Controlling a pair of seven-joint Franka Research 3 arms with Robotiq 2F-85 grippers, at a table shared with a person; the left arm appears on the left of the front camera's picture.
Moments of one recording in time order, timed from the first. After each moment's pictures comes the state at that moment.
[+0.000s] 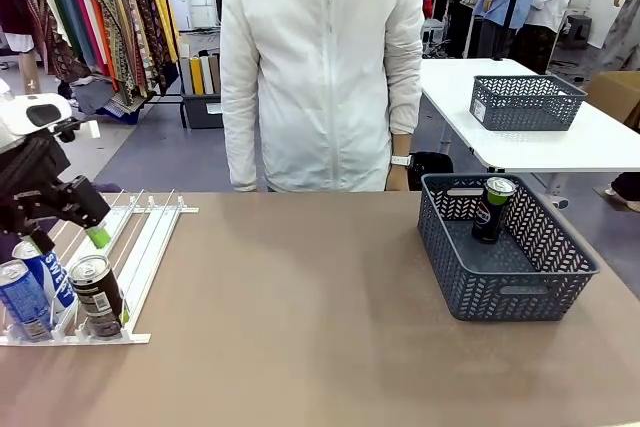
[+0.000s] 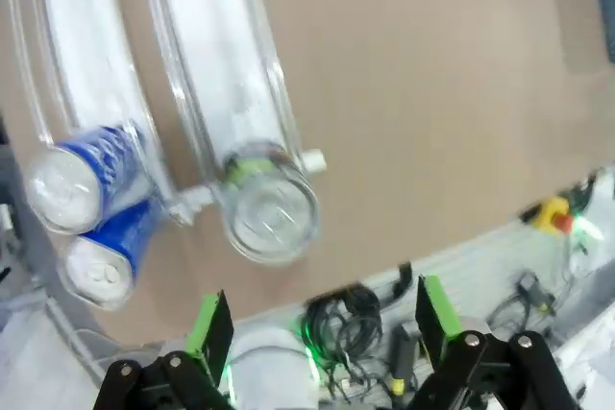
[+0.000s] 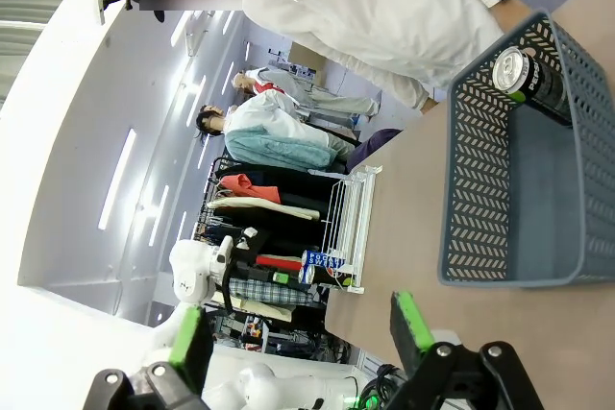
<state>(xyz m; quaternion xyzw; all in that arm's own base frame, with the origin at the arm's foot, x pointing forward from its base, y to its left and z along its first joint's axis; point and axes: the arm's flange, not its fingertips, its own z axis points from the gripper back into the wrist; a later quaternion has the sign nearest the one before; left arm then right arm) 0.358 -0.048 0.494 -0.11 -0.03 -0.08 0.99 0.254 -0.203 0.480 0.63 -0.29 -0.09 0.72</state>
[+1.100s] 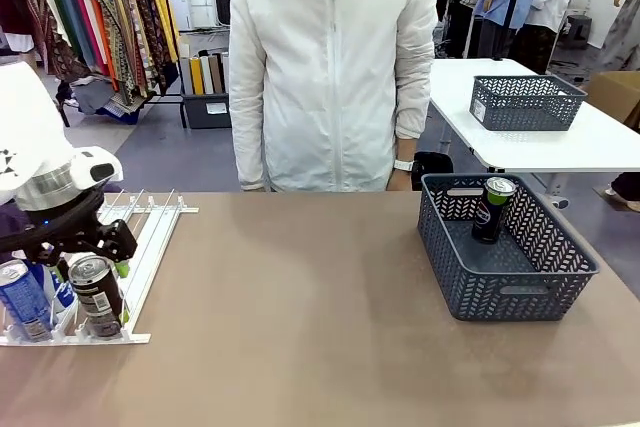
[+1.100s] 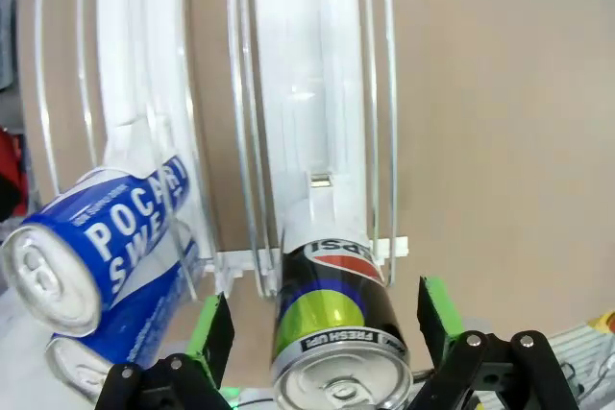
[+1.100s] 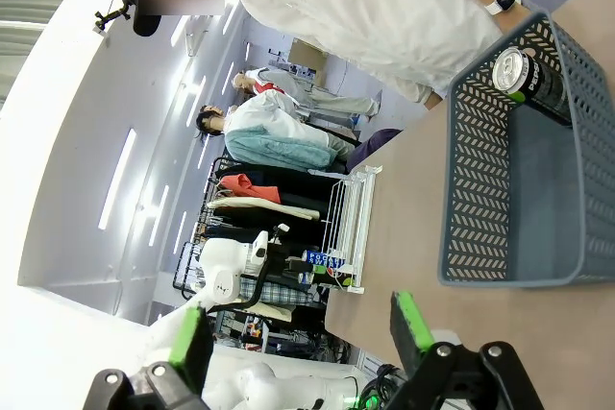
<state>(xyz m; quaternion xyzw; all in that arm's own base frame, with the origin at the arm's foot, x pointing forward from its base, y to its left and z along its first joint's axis) 0.387 -0.065 0.405 -0.02 -0.03 0.00 1.00 0.254 -0.203 0.480 0.63 -0.29 -0.09 0.72</state>
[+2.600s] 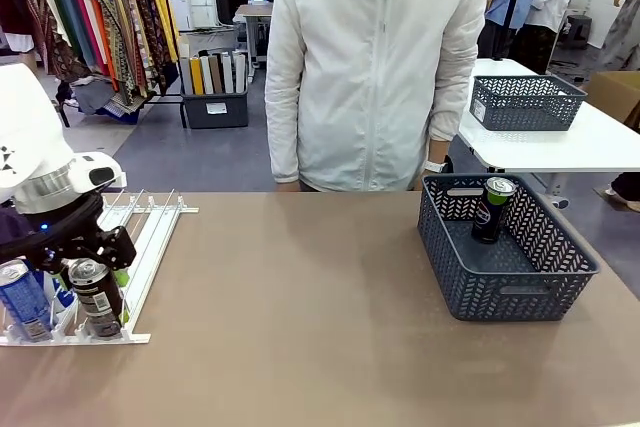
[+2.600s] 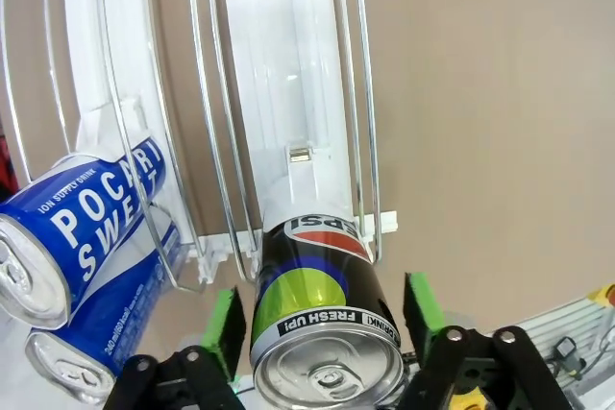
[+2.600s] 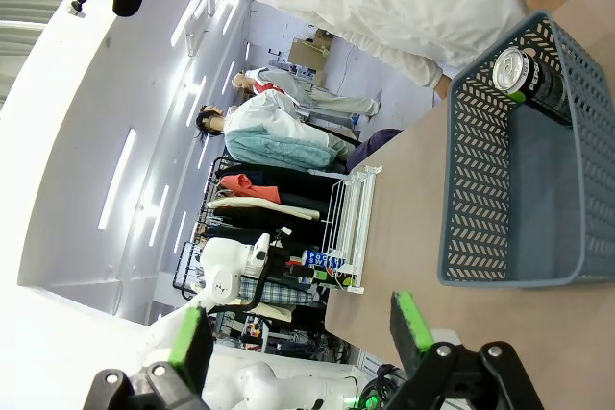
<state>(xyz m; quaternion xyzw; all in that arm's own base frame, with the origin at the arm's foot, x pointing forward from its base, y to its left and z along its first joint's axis) 0.381 -0.066 0.403 -0.03 -0.01 -0.02 1.00 0.254 -0.203 0.480 0.62 -0.29 -0.09 0.72</state>
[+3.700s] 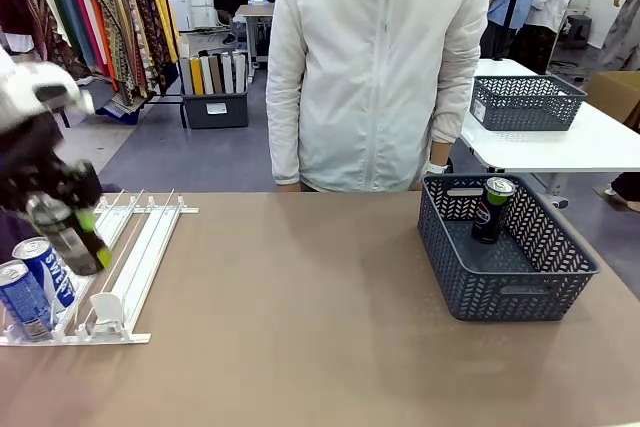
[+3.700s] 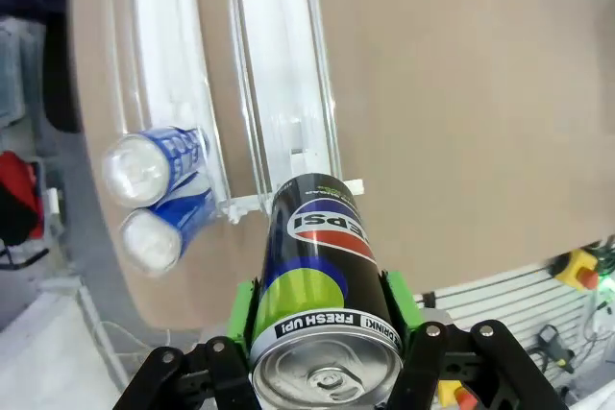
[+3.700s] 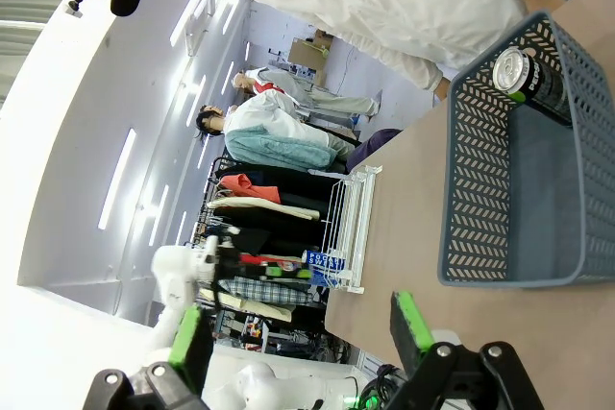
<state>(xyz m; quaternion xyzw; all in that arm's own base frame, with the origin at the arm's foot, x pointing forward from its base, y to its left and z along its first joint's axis) 0.338 -0.066 0.547 -0.04 -0.09 -0.03 1.00 0.254 -0.203 0.480 0.63 -0.29 -0.09 0.72</state>
